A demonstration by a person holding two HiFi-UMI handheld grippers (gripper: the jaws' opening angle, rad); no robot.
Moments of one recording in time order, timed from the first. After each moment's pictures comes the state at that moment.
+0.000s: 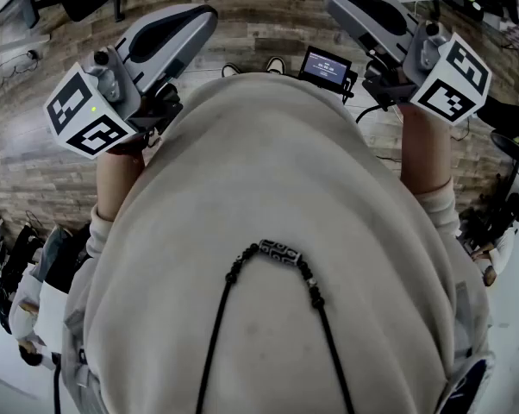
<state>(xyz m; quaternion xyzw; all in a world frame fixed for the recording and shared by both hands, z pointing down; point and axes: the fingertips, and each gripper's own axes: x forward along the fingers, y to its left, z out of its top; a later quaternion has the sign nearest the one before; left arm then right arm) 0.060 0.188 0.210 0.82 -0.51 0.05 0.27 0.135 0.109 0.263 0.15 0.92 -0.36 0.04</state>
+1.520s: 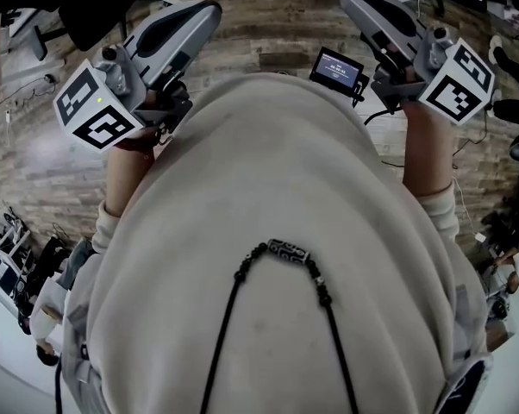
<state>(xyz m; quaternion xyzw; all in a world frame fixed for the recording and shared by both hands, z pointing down) 0.112 0.108 0.229 0.82 -0.49 0.06 0.28 0.207 0.031 0.303 0.08 0.91 -0.40 0.09</state>
